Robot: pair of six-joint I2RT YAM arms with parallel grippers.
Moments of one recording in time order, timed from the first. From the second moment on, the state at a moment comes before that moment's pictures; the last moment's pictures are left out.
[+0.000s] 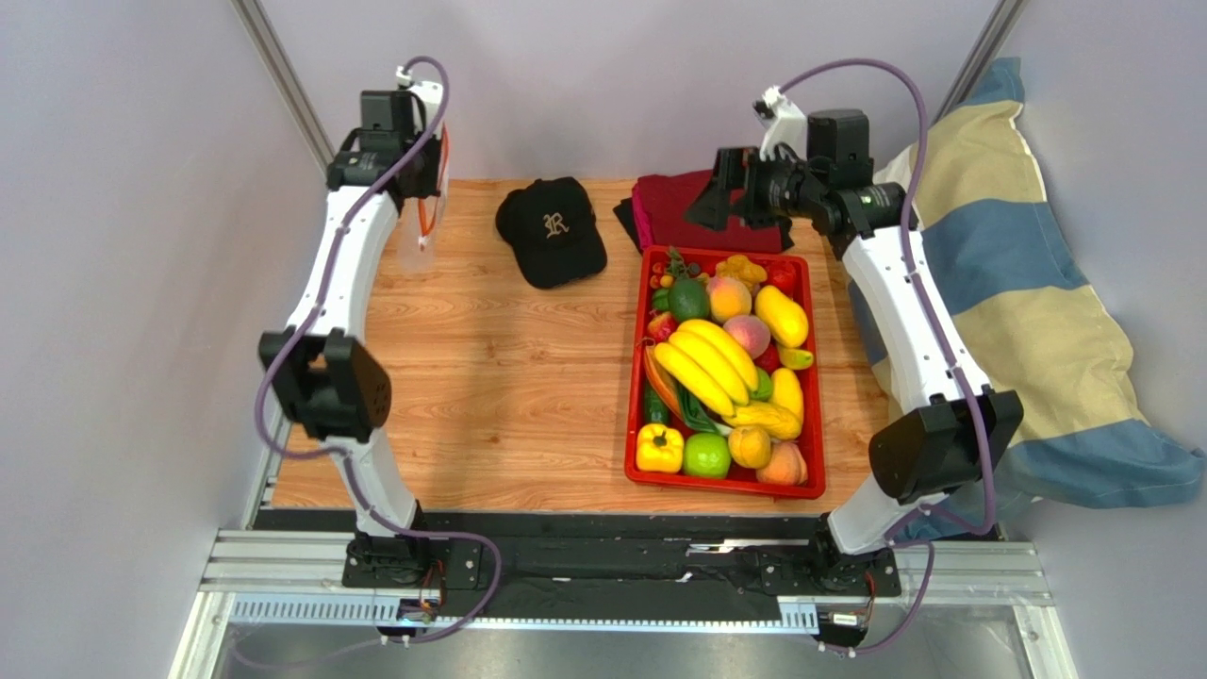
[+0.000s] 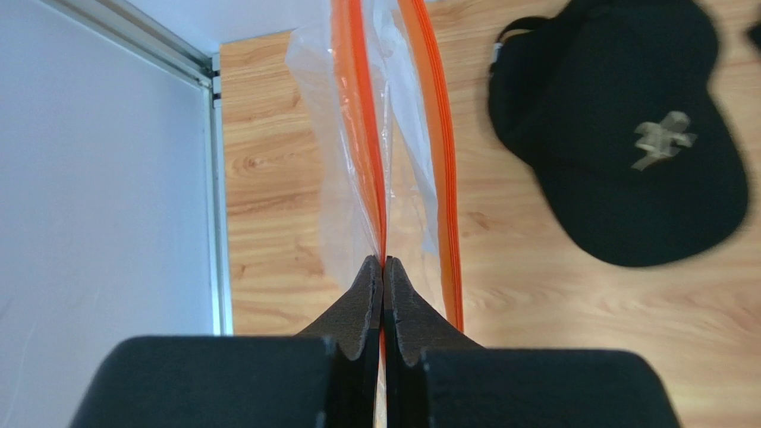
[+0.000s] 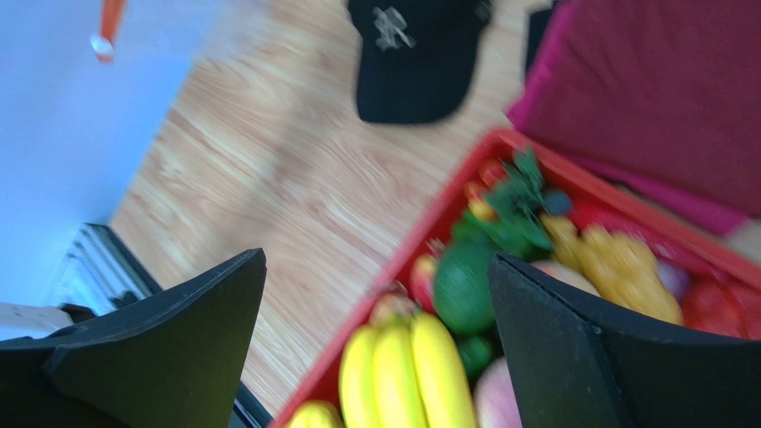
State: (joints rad) left arm -0.06 1.90 2.00 -0.72 -0.10 0.18; right arm 0.20 1.62 1.77 -0.70 -0.54 0.16
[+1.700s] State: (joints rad) left arm -0.12 0.98 1.04 -0.63 0.30 -0.25; right arm 0.75 2.08 1.87 -0.32 -0.61 0.84
